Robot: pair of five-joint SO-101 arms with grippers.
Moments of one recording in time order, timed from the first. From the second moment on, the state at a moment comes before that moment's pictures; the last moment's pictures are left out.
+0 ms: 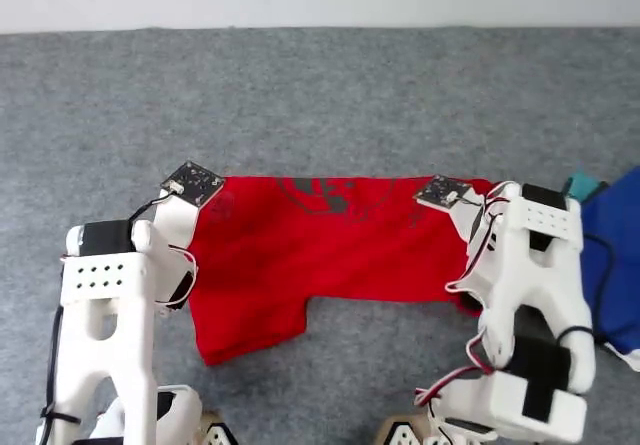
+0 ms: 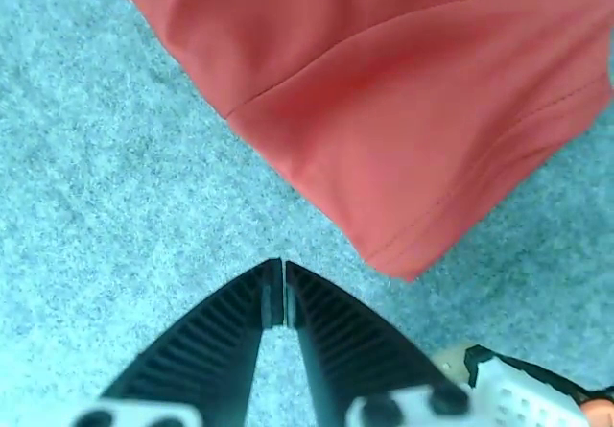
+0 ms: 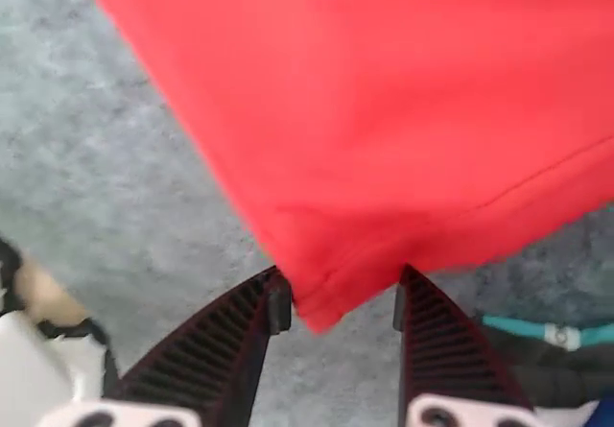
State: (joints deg) left arm -9.1 -31.0 43.3 89.0 -24.0; right arm 14.5 -2.1 30.7 77.4 64.1
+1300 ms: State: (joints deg) left arm -0.5 -31.0 44.9 92.8 -35.6; right arm 14.8 -17.5 30.7 71.9 64.1
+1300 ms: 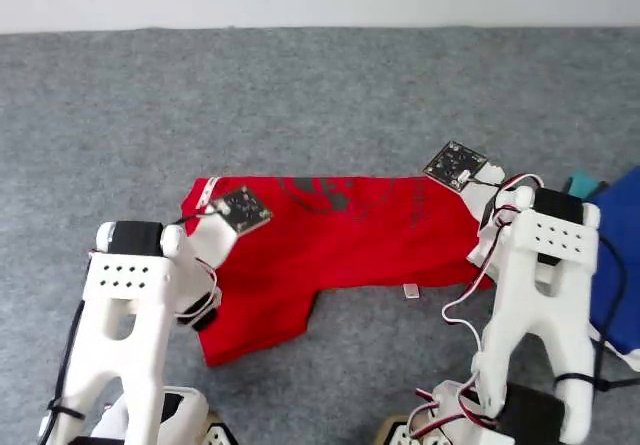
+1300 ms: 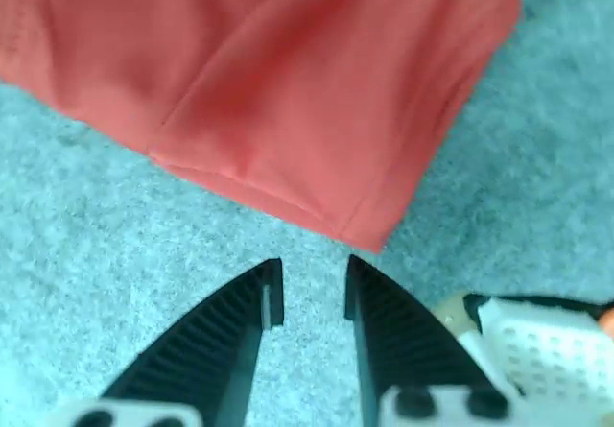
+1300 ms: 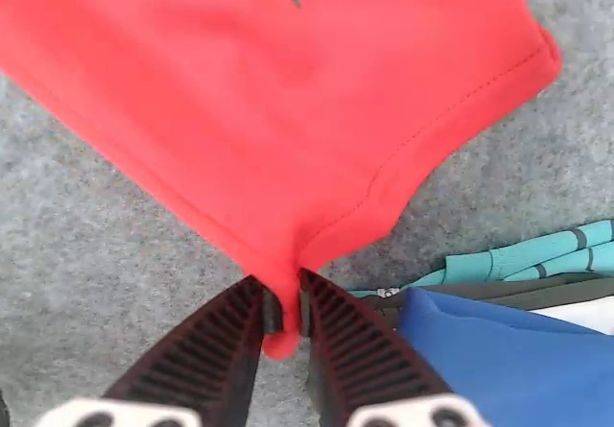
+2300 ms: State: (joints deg) left arm 7.8 -31.1 62.7 73.4 -34.7; right arm 15.4 -17.6 30.7 71.9 64.1
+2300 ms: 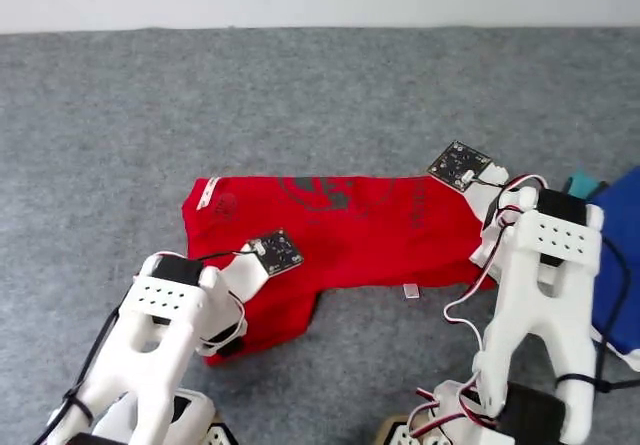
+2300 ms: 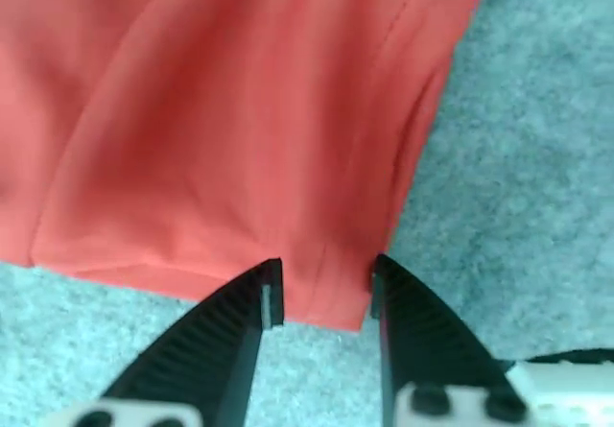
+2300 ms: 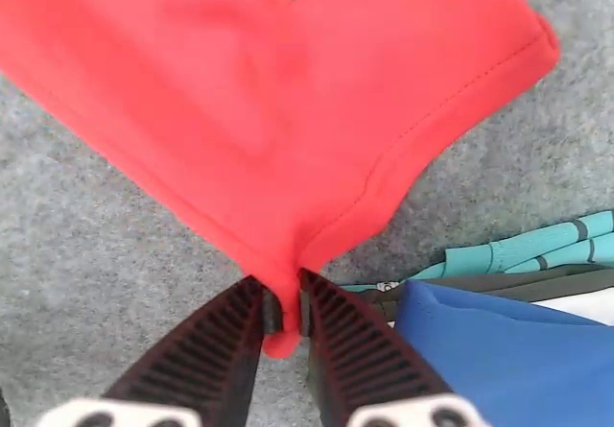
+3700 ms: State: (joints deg) left arm 6.9 -31.1 32.5 85.3 -28.6; right arm 15.4 -22.8 27.1 71.9 64.1
